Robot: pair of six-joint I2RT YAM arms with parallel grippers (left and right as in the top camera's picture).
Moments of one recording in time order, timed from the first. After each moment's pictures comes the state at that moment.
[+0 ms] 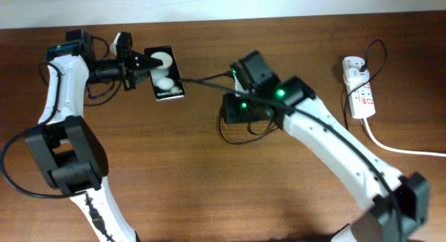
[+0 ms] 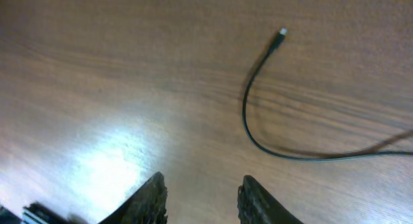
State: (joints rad) left arm 0.20 2.20 1.91 -1.23 1.38 -0.17; right arm 0.57 1.71 1.55 -0.92 -0.20 0.49
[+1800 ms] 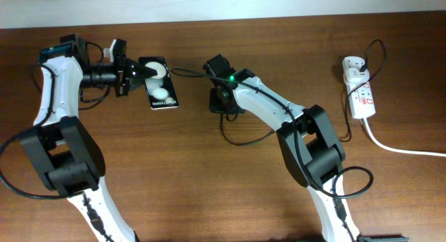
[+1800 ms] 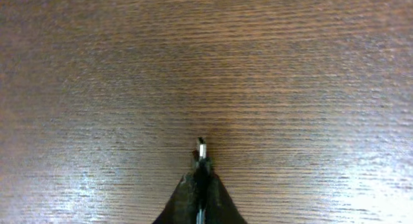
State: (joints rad) left arm 0.24 2.20 1.91 -1.30 1.20 -0.07; right arm 0.55 2.31 1.78 -0.76 0.00 0.65
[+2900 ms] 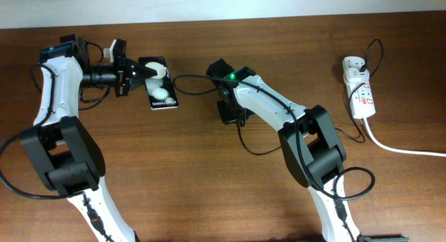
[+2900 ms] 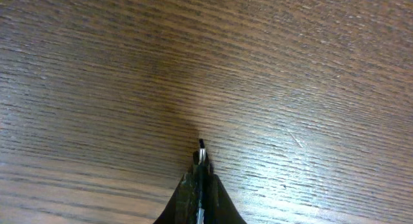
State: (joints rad) left arm 0.24 2.20 1.91 -1.30 1.20 -0.07; right arm 0.55 2.30 1.80 -1.00 0.08 0.32
